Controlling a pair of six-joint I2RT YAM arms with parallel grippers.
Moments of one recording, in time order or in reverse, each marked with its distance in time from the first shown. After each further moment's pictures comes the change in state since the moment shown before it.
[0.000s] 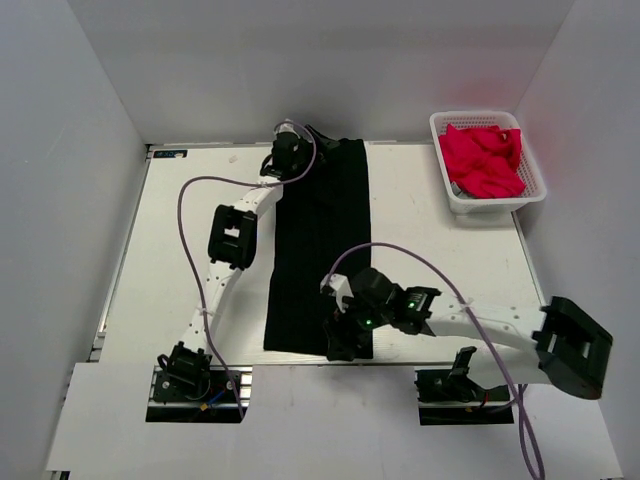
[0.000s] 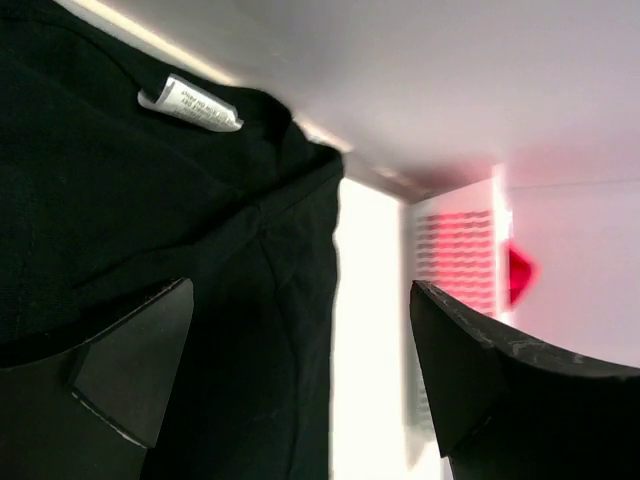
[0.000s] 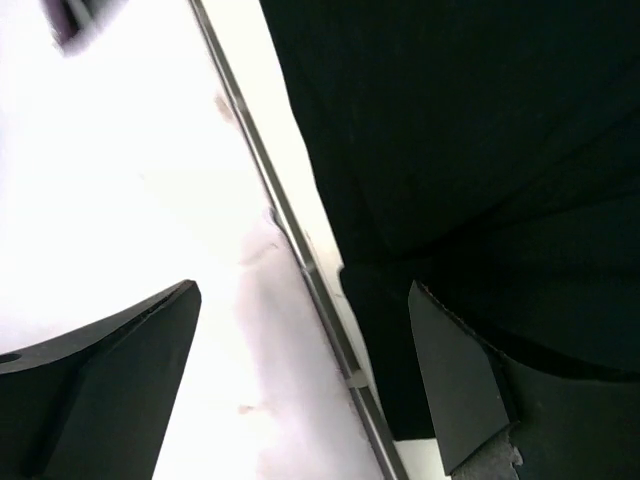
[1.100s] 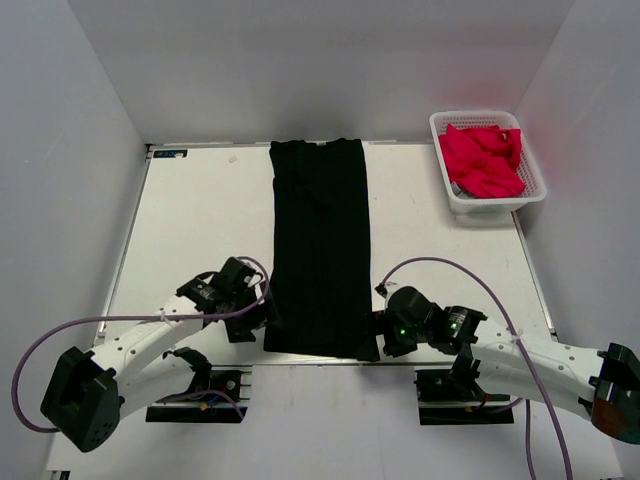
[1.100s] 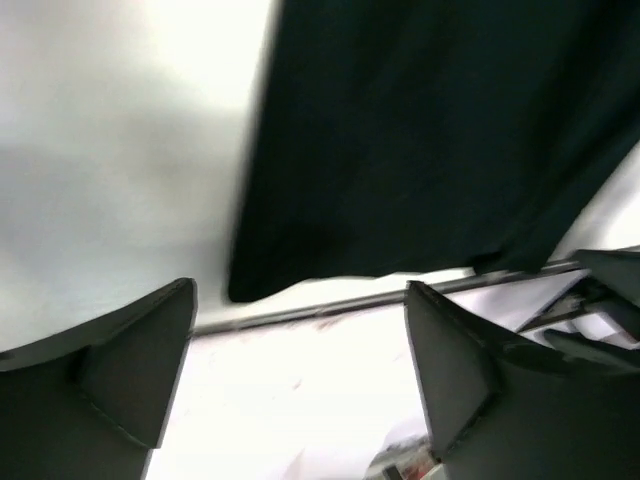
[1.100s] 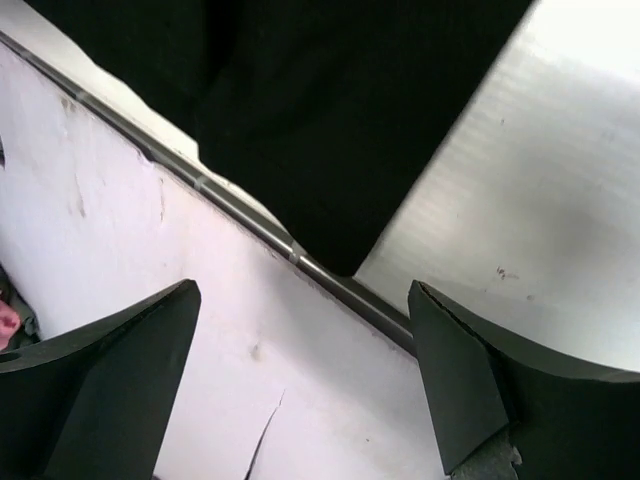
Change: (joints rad) left arm -0.255 -1.891 -1.964 -0.823 -0.050 0.182; right arm -0.043 -0.431 -0.204 -0.279 0.257 0.512
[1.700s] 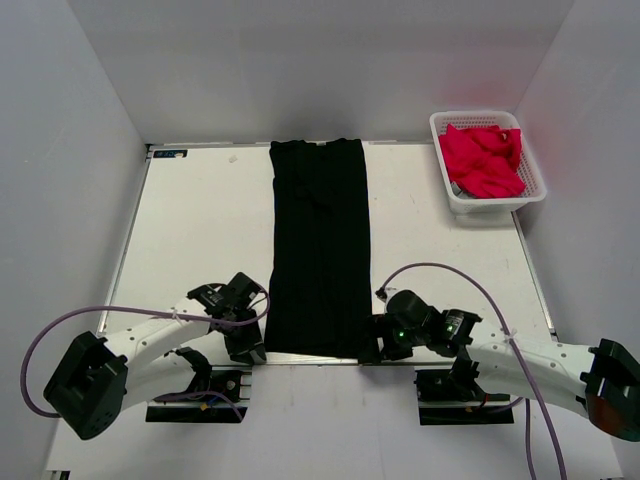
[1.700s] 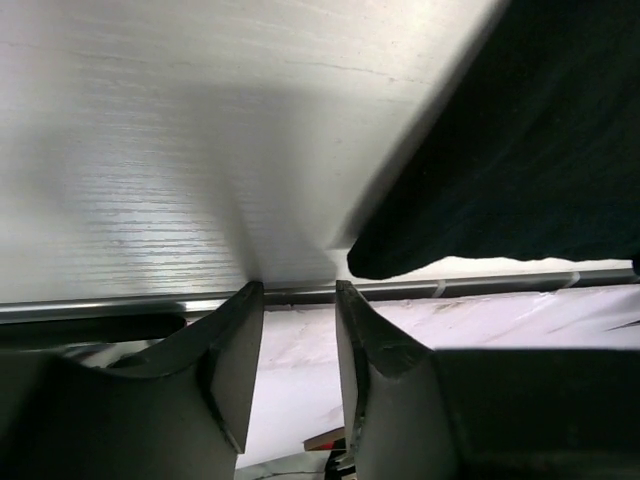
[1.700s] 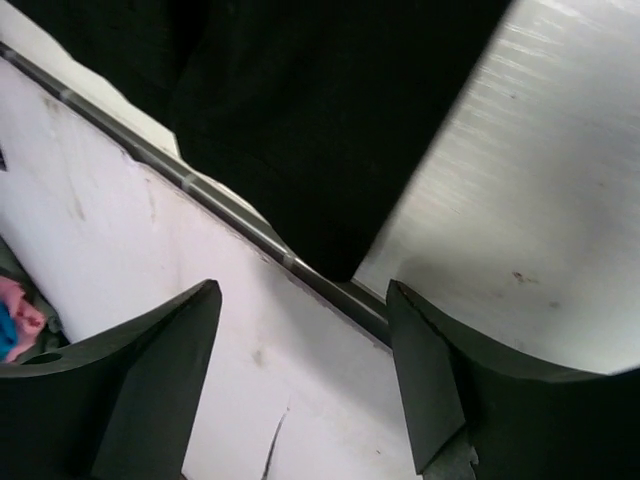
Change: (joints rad) left arm -0.069 0.068 -0.103 -0.121 0.023 -0.041; right arm -0.001 0.024 -0.065 0.061 -0.045 0.072
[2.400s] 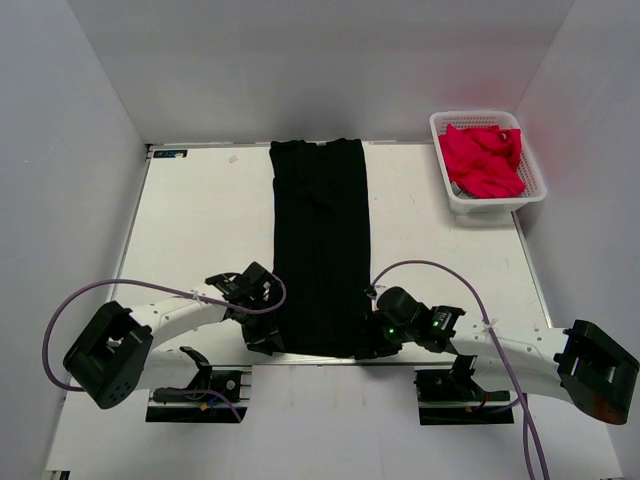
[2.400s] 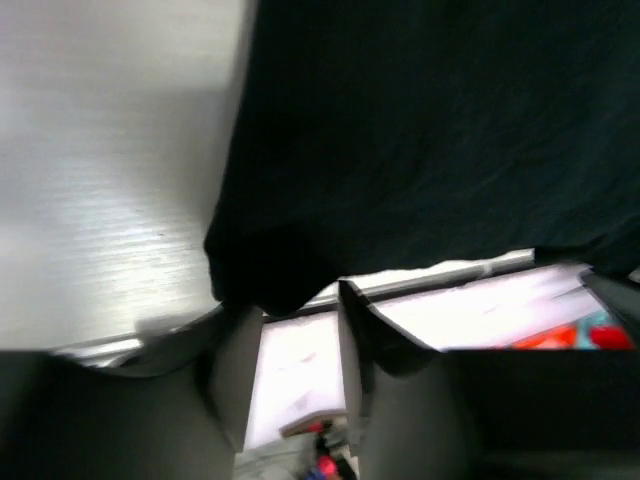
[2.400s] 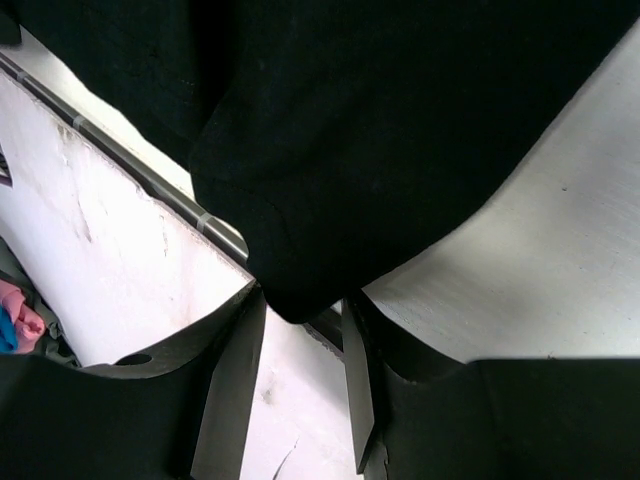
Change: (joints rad) left arm -0.020 0.189 0.071 0.173 0.084 0.003; right arm -0.003 0.168 0.003 0.182 -0.019 -0.021
